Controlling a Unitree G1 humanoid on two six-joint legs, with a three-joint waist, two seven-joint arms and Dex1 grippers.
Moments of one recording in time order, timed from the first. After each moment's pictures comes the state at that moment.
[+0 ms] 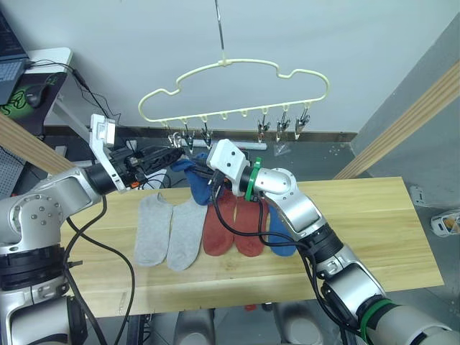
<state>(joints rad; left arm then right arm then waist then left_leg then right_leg) -0.47 0.75 0.39 -0.05 -0.97 1.04 -0.69 -0.76 -0.01 0.38 0.20 -0.02 0.14 0.68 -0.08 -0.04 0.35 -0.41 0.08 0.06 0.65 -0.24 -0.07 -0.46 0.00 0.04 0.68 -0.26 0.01</state>
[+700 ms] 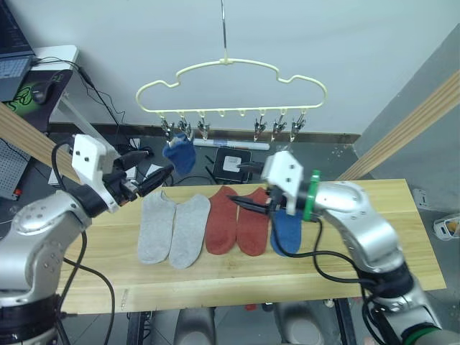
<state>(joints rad) -0.11 0.68 0.39 -0.44 -0.64 0.62 -0.60 -0.46 -0.43 0.17 -0.58 0.23 0.69 0.80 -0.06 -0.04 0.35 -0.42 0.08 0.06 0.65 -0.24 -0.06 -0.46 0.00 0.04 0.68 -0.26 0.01</state>
